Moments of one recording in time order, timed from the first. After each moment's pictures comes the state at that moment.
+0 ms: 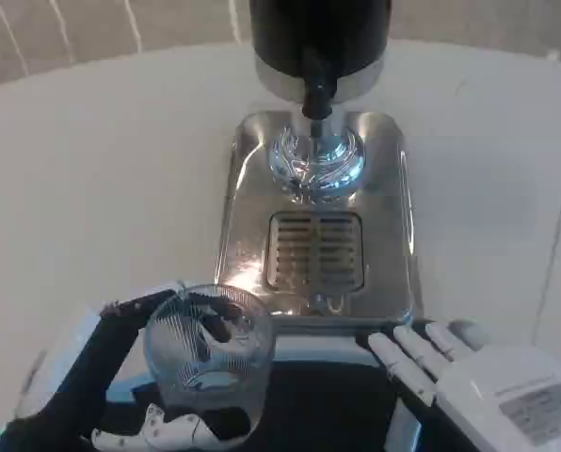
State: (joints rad) left arm -0.01 0.39 0.11 0.19 0.20 -0.87 -0.11; right arm 0.32 0.07 -0.15 -1.04 -1.09 -0.42 0.91
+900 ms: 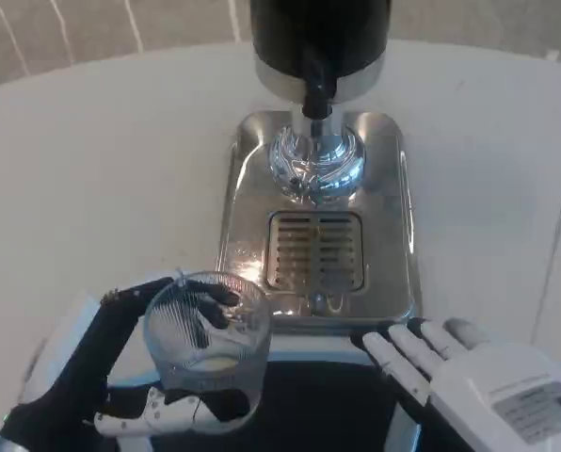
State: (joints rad) left arm -0.06 0.38 0.11 0.23 0.21 -0.86 -0.10; right arm 0.31 0.07 -0.13 -1.04 -1.11 -0.42 0.91
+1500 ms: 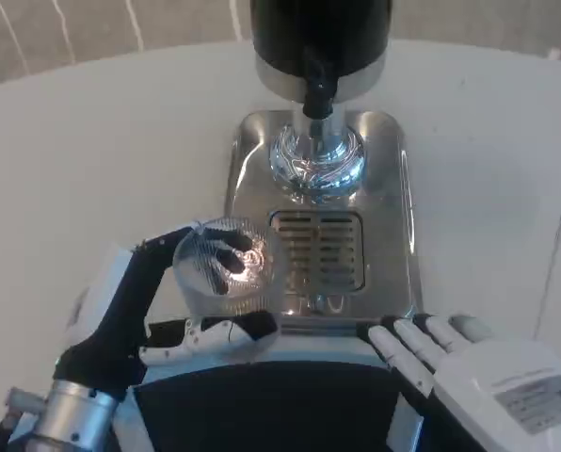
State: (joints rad) left arm -0.30 0.30 0.06 0.46 0.34 -0.78 0.07; right arm 0.28 0.06 -0.12 -1.04 -1.13 -0.37 0.93
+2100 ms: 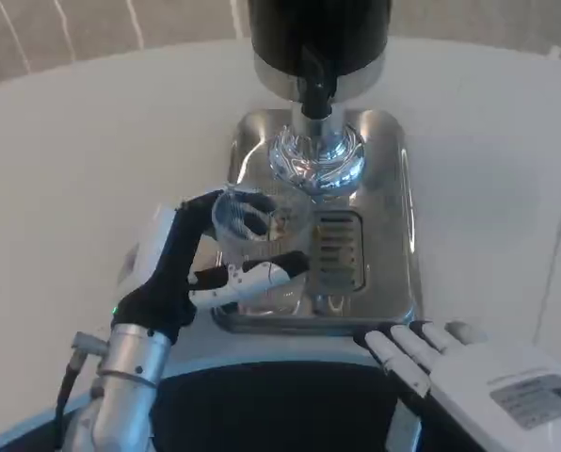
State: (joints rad) left arm -0.63 0.26 -0.05 0.91 0.43 -0.76 0.30; right arm 0.25 0.06 -0.10 -1.04 -1.13 -0.33 1.00
